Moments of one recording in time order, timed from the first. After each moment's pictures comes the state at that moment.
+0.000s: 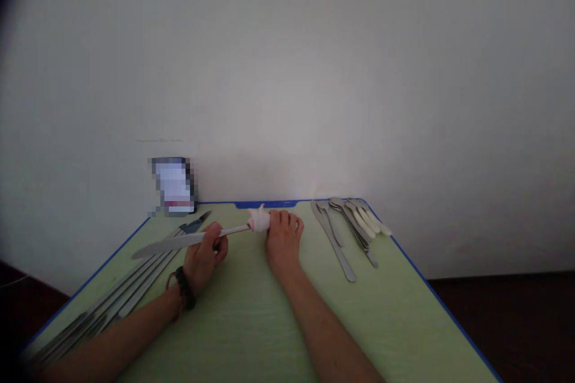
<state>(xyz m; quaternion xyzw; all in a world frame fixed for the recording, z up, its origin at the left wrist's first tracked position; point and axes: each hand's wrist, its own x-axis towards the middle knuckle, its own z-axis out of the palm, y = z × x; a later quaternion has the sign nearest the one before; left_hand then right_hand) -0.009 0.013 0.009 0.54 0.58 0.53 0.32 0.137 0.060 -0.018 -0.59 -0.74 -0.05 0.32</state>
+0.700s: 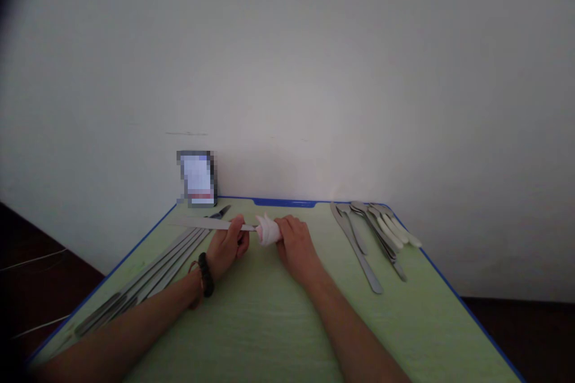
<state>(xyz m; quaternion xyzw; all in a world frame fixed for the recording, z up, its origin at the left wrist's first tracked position) -0.024 0.021 0.007 0.59 0.57 0.48 0.33 0.143 0.053 -0.009 -0.40 -0.85 0.08 0.33</state>
